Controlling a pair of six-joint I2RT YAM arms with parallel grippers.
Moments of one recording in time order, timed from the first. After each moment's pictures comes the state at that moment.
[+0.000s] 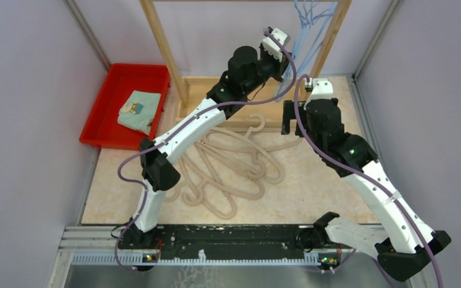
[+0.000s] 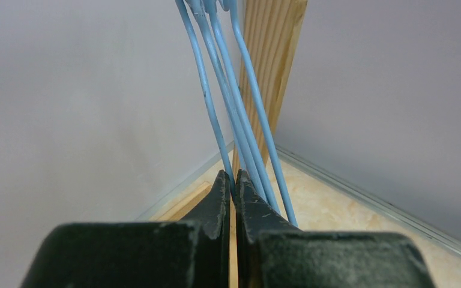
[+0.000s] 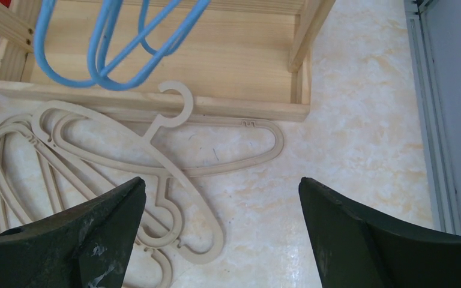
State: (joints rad) left arm -0.86 2.14 2.28 0.00 0.00 0.06; right arm 0.59 0.99 1.26 -0.72 0.47 0.24
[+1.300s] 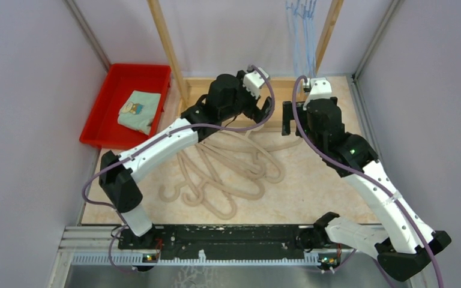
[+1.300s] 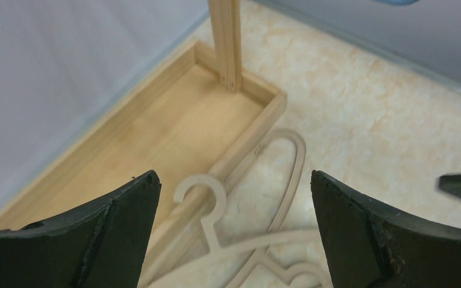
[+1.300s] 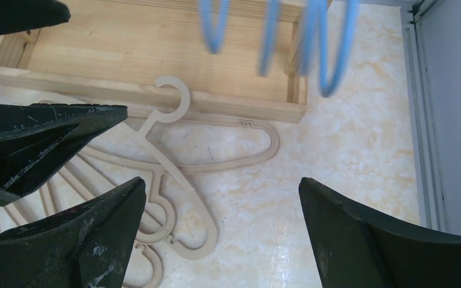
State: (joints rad) left arm -0.85 1.74 1.67 -0.12 0.03 0.11; right arm 0.59 0.99 1.28 -0.73 0.46 0.19
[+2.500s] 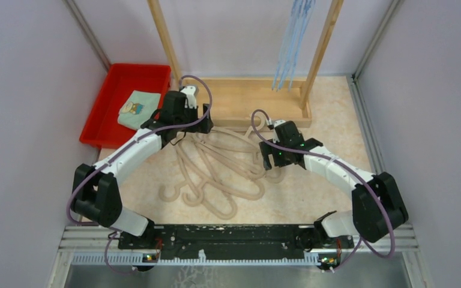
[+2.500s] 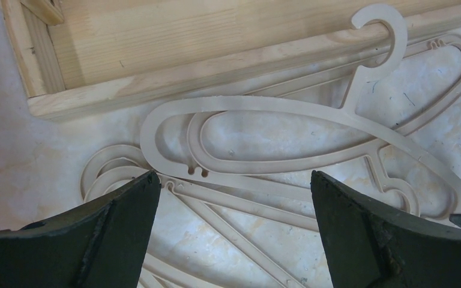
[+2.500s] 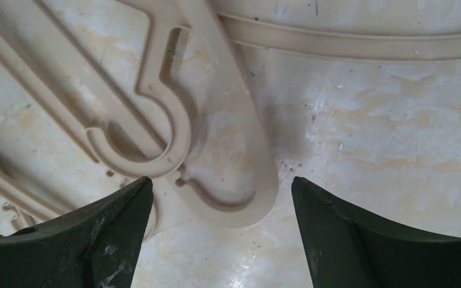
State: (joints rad) left arm -0.43 1.49 1.11 -0.23 0.03 -0.22; right arm 0.52 1.31 0.82 -0.49 0.00 0.19
